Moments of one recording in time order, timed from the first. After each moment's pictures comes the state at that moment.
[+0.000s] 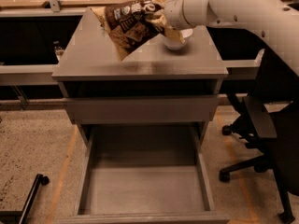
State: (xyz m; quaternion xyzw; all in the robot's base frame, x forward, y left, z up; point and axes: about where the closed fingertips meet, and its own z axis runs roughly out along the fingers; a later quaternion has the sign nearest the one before) arm 0.718 -0.021 1.015 -0.61 0.54 -0.08 0.58
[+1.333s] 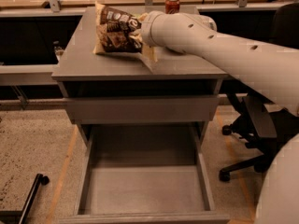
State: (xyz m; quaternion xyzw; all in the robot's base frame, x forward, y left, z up) arm 0.789 0.028 0.941 -0.54 0.59 -0.10 0.59
